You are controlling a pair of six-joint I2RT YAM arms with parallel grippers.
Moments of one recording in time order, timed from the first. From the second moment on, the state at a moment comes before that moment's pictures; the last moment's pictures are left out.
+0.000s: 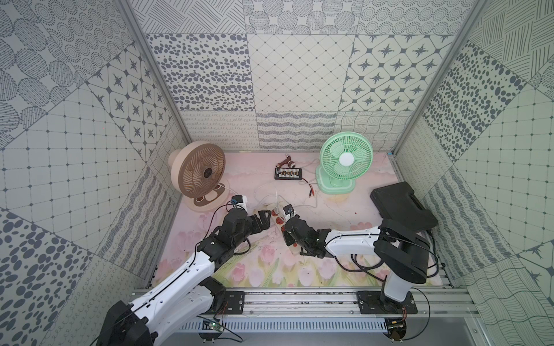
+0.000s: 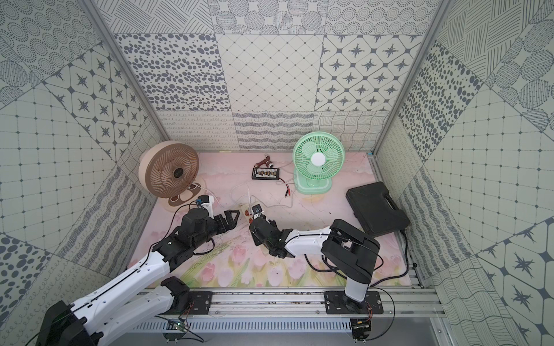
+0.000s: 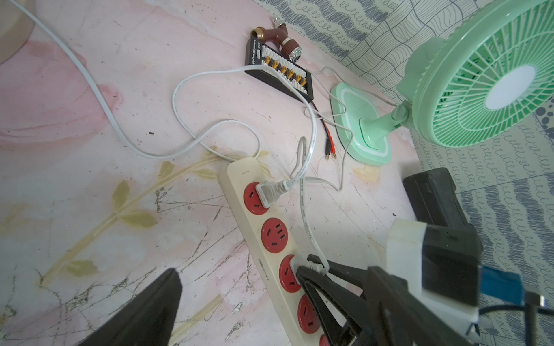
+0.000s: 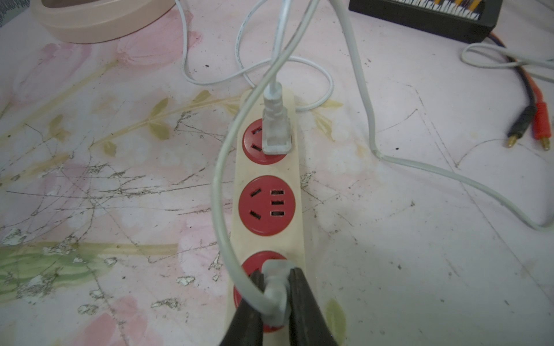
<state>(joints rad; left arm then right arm) -0.49 0.88 0.51 -0.15 -0.07 -0.71 1.08 1.77 0.88 0.12 0.36 0.41</state>
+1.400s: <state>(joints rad) -0.49 0.75 0.47 -0.17 -0.07 -0.70 1.08 1.53 0.91 -0.27 0.17 0.40</state>
